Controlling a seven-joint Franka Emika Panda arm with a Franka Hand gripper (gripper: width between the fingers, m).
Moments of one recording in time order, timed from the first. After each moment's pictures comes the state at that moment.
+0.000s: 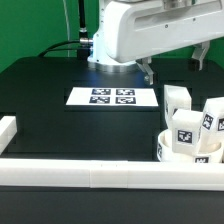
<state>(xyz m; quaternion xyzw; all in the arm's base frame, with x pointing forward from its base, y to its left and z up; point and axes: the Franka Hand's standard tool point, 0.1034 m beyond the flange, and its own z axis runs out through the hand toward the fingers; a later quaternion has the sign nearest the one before) 0.577 0.053 0.122 -0.97 -0.24 0.02 0.06</state>
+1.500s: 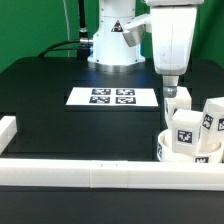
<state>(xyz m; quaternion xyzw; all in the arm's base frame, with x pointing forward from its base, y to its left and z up) 0.589 0.047 0.110 -0.77 -0.63 -0.02 0.01</state>
